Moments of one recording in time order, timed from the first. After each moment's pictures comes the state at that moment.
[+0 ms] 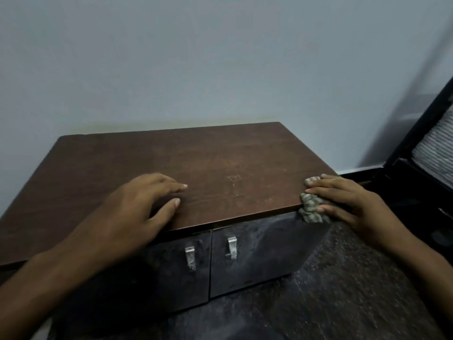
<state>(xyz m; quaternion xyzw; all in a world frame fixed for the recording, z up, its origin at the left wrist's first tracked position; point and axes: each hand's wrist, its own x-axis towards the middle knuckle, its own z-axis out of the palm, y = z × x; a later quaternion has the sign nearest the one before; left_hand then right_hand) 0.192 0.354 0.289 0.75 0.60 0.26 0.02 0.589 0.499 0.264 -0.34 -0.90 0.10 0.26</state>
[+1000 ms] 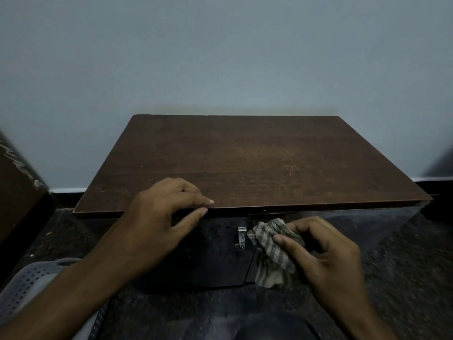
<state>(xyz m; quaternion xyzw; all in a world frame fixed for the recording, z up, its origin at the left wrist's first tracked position) 0.176 0.278 0.277 0.71 0.61 0.35 0.00 0.439 0.365 0.232 -0.37 -0.79 0.24 0.43</state>
